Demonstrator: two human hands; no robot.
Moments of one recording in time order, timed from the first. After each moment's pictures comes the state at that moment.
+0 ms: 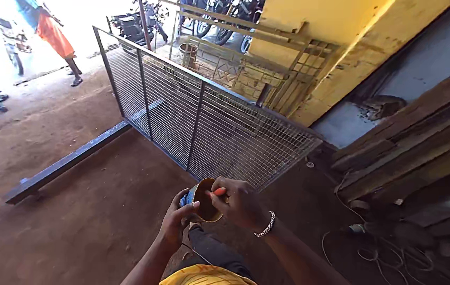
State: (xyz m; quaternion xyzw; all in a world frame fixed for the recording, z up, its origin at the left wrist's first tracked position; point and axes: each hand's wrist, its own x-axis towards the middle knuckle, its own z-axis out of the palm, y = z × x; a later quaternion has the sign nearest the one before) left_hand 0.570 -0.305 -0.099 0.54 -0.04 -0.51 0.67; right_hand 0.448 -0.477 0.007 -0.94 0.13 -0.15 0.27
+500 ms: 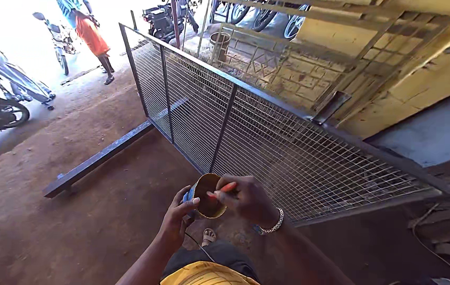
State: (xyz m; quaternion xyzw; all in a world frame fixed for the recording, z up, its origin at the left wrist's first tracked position) left_hand 0.707 -0.397 -0.130 0.55 0.01 -0.47 0.69; right_hand 0.595 -0.603 -0.047 -0.89 0.07 -0.18 0.41
